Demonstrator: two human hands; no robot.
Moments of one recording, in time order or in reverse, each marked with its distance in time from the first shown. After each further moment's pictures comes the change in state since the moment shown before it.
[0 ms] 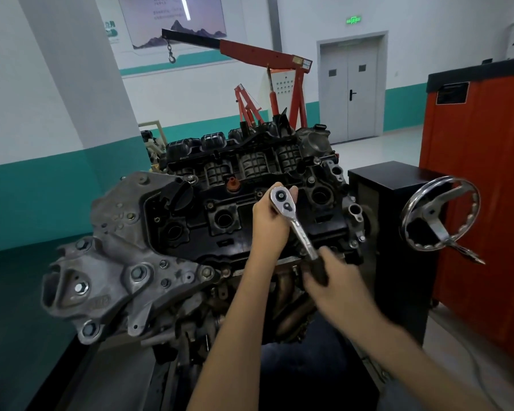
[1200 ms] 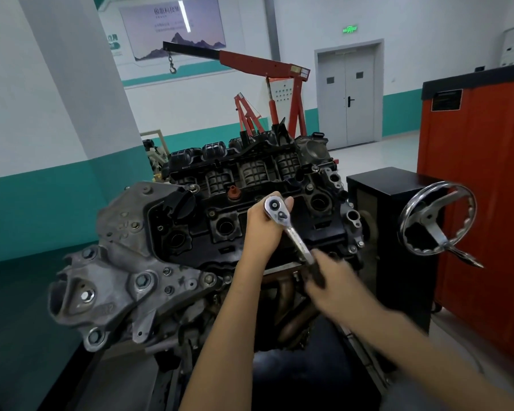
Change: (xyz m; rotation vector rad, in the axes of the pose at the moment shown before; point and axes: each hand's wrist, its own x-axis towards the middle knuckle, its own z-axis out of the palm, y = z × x) left_hand 0.005 0.001 -0.016 0.133 -0.072 -0.072; right_hand 0.009 -0.004 -0.009 -0.068 -0.169 -0.043
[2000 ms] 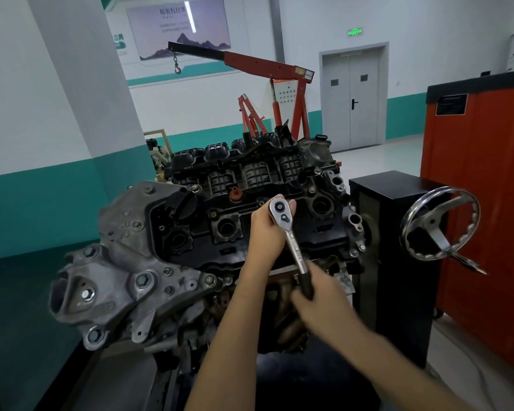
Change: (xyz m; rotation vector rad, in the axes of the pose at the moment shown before) left_hand 0.000 -0.003 0.007 -0.010 0.048 0.032; right_hand -0.007 -0.013 0.026 0.180 0.079 0.067
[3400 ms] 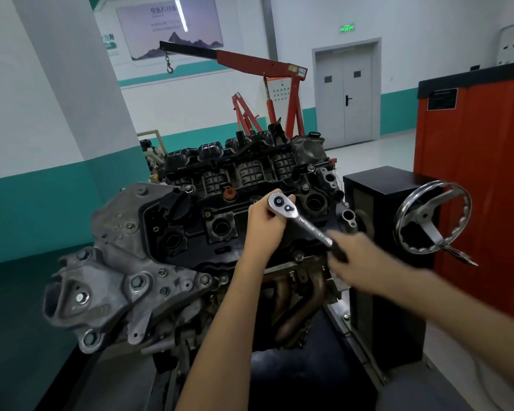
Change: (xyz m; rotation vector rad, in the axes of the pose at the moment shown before) left_hand -0.001 0.012 0.000 0.035 -0.058 0.028; right_hand 0.037 0.012 -0.083 -0.386 -0.182 -0.160
